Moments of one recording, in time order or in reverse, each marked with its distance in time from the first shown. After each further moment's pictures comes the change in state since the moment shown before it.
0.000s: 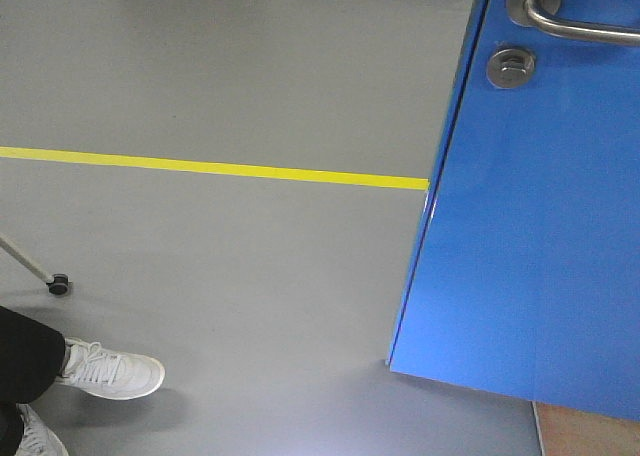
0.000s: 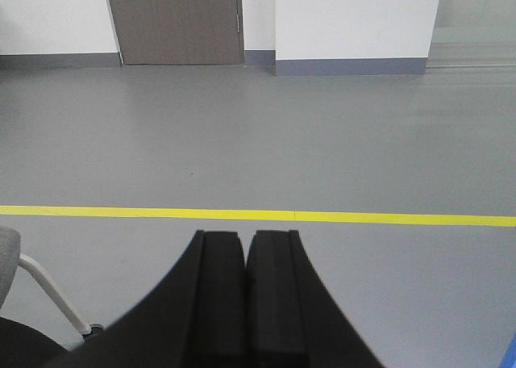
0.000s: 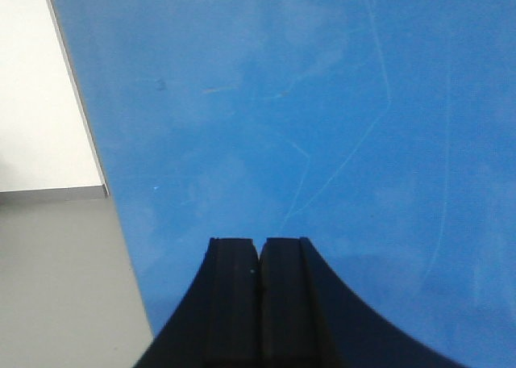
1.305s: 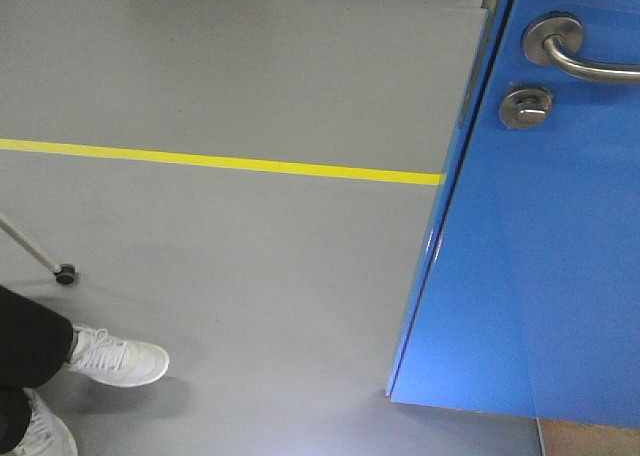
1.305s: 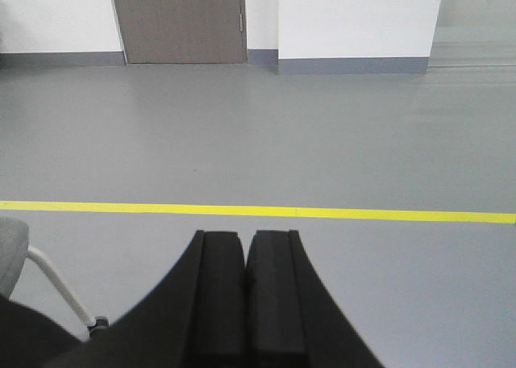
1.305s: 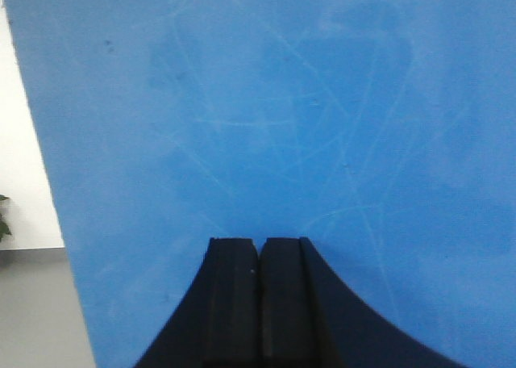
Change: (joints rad) left arm 0.000 0.000 0.000 0.000 0.000 0.000; right arm 0.000 -0.138 0.000 0.000 -0.007 0.000
